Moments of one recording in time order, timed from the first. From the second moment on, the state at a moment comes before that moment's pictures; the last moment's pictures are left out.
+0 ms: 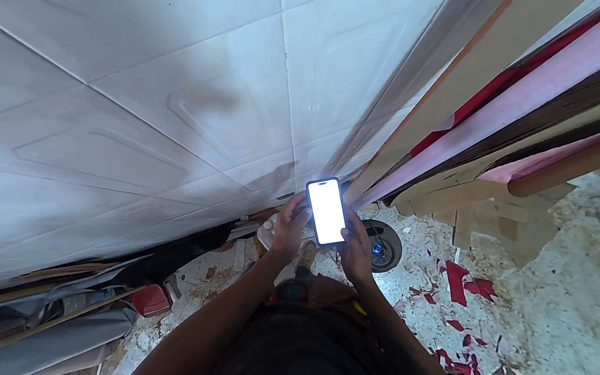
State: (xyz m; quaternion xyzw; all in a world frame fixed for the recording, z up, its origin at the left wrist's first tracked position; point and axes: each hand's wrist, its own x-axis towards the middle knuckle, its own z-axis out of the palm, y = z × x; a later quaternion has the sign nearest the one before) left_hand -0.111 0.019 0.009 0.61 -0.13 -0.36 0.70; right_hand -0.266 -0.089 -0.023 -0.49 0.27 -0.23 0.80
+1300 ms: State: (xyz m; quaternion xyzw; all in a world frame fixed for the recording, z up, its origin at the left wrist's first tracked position) left_hand -0.124 0.023 0.011 0.59 -0.15 -0.41 0.68; right_hand -0.276 -0.081 -0.029 -0.42 0.23 -0.21 0.85
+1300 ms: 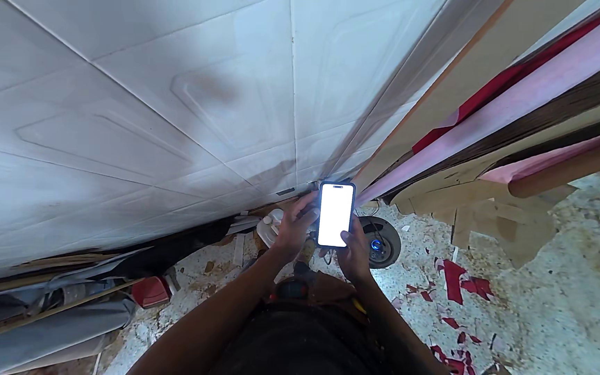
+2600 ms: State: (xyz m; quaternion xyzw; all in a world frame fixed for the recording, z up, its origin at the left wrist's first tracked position) left_hand -0.121 0.014 0.007 0.60 -0.16 -0.41 0.67; right_hand -0.275 -0.088 -0.034 -0.40 0.29 -0.21 0.84
